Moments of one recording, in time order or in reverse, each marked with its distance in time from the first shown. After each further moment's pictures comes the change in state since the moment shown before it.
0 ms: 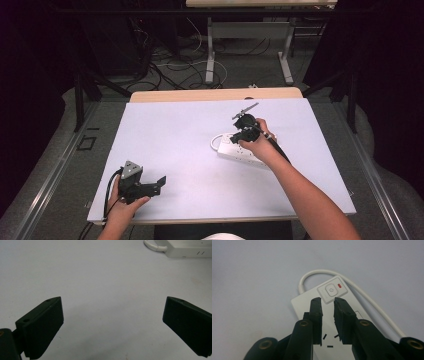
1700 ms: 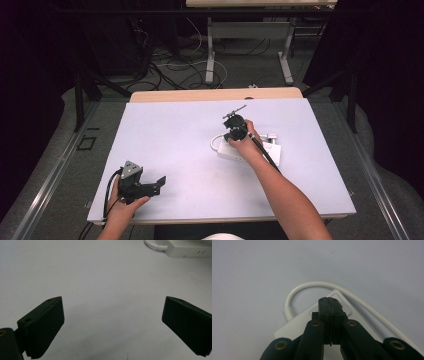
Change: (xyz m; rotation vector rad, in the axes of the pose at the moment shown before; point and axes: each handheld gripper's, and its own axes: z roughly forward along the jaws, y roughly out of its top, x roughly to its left) left arm 0.002 0.000 0.000 0.009 -0.001 0.000; right arm 0.003 0.011 0.053 -0.005 -0.066 0.115
